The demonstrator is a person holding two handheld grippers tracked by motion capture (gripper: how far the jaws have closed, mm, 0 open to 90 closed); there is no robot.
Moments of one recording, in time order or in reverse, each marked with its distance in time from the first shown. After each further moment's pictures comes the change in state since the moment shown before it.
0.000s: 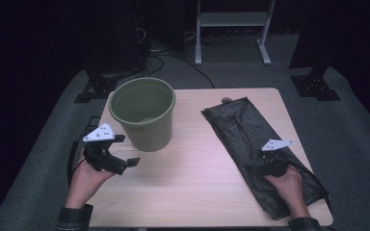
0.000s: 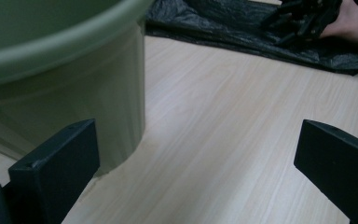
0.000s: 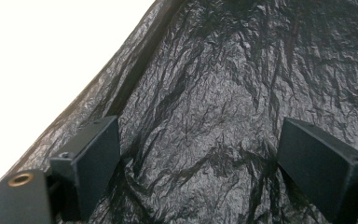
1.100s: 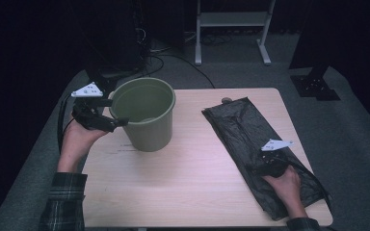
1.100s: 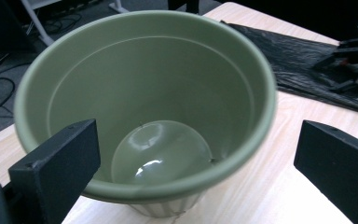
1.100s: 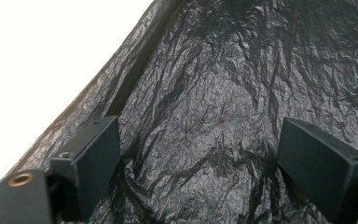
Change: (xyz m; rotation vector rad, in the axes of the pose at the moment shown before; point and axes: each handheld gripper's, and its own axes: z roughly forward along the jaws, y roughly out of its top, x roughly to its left) left arm 0.075 0.061 -0.014 -0.025 0.108 -0.026; right arm 0.001 0.000 0.000 0.000 -0.013 0.012
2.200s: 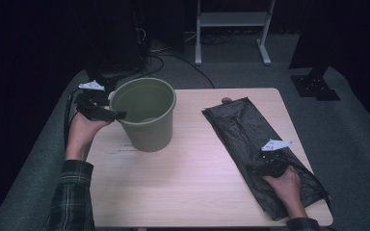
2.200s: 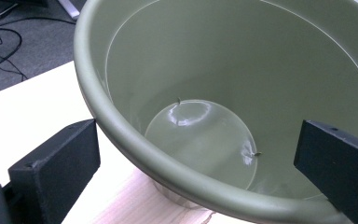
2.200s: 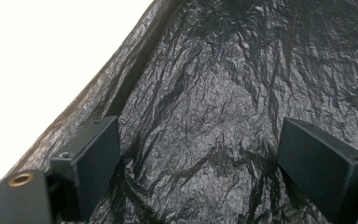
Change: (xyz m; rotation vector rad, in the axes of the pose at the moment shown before) left arm 0.055 -0.018 0.038 0.092 0.038 -0.138; right arm 0.000 0.000 0.000 0.000 -0.002 0.002
